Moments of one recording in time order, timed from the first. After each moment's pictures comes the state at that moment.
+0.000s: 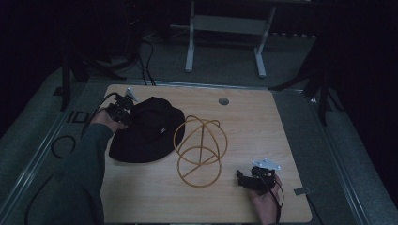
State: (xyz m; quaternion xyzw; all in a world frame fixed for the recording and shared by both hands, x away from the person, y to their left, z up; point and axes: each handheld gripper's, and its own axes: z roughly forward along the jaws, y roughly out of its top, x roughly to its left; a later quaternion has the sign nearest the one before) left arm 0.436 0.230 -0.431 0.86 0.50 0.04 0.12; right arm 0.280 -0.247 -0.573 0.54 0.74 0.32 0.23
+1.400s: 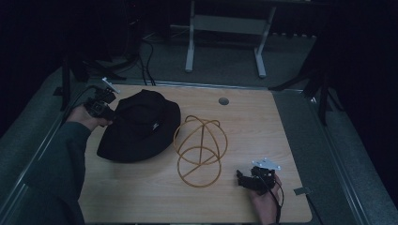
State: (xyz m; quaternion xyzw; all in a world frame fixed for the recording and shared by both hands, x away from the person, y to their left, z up) left arm 0.404 0.269 -0.379 0.85 0.48 0.02 0.20; right arm 0.280 -0.247 -0.573 0.54 0.74 0.32 0.23
